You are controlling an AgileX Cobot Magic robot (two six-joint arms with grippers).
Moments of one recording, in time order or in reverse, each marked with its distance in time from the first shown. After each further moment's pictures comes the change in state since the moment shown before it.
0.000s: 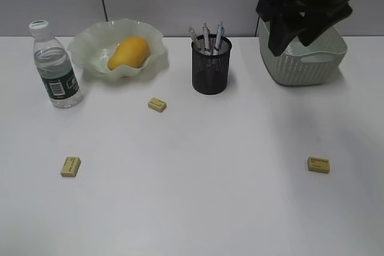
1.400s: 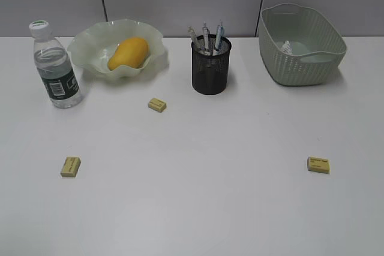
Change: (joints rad) left arm 0.000 0.000 0.000 0.000 -0.003 0.000; right arm 0.001 -1.383 1.069 -0.035 -0.133 0.002
